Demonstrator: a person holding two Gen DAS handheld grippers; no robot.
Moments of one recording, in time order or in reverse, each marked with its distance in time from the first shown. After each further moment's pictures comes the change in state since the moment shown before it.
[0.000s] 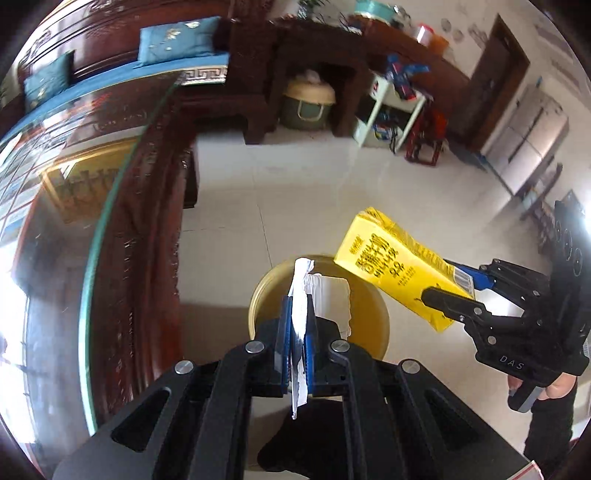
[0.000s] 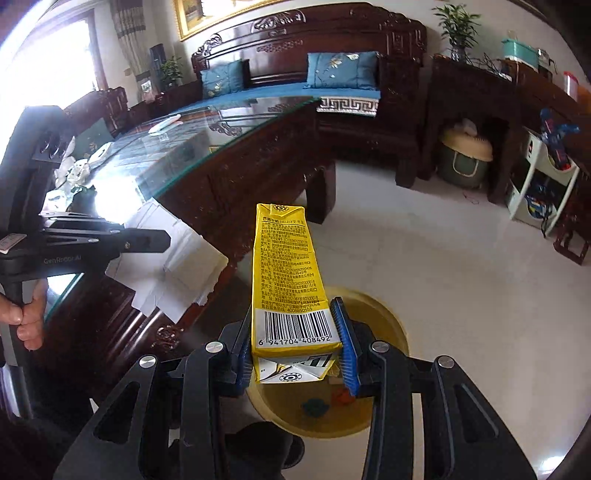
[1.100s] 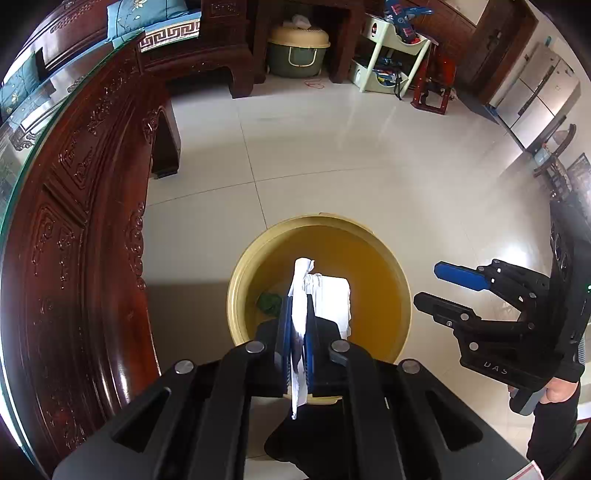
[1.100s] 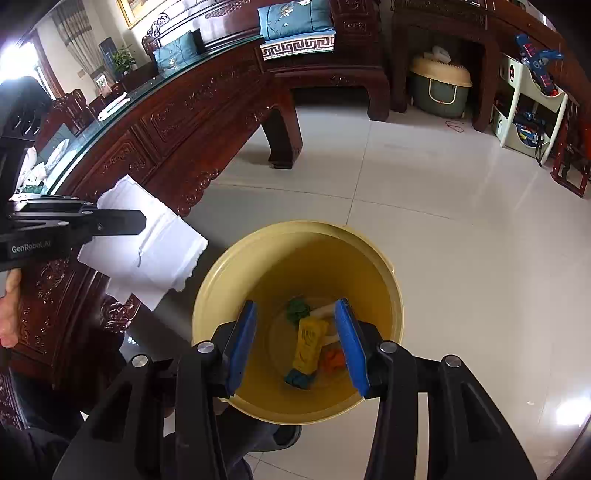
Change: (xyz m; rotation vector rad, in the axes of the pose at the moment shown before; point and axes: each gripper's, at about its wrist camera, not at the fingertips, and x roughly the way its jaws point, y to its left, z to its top) left arm 0.103 -0.033 0.012 0.058 0.188 0.034; right arm 0.071 -0.064 -0.046 0.146 0.152 -0.011
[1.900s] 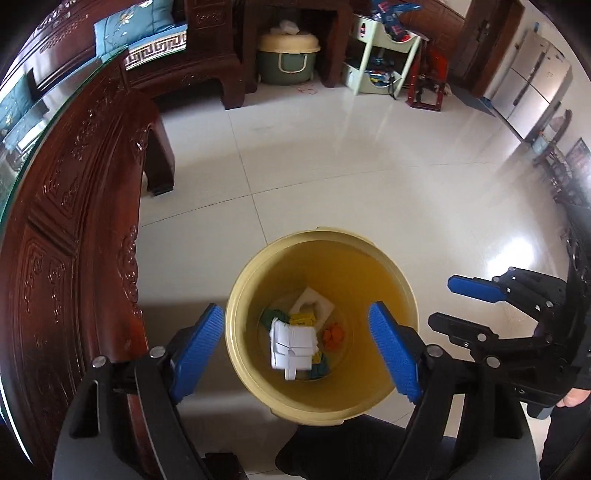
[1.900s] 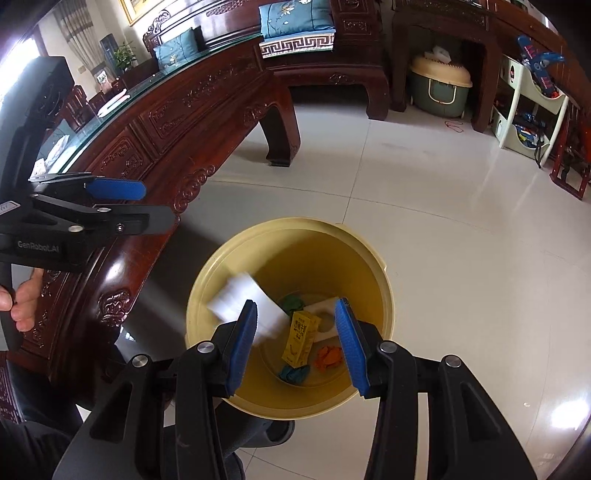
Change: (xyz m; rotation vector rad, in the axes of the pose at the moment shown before) left arm 0.017 -0.011 0.014 0.059 -0.031 0.020; right arm -0.003 -0.010 -0.003 -0.009 0.008 -0.007
